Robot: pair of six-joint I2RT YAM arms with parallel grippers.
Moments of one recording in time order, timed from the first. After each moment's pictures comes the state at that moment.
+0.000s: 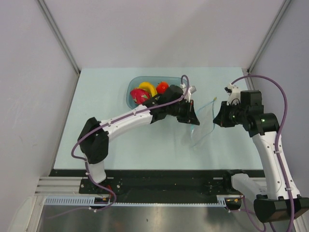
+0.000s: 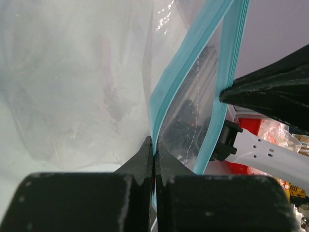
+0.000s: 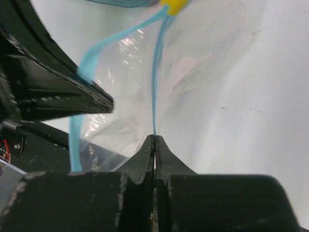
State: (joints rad) left arm -0.90 1.83 1.53 -0.27 0.45 -0.70; right arm 0.10 0.99 1.19 -0.99 -0.35 0.10
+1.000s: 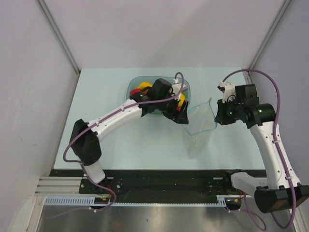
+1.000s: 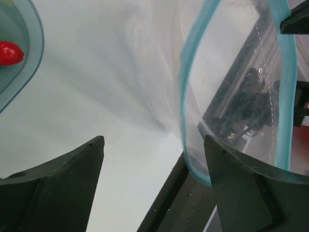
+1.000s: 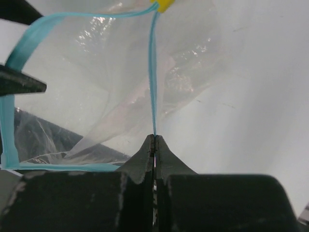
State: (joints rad) left arm -0.81 1.75 1.56 -0.54 0.42 -0.29; right arm 0.15 1.10 1.31 -1.12 -0.25 -0.06
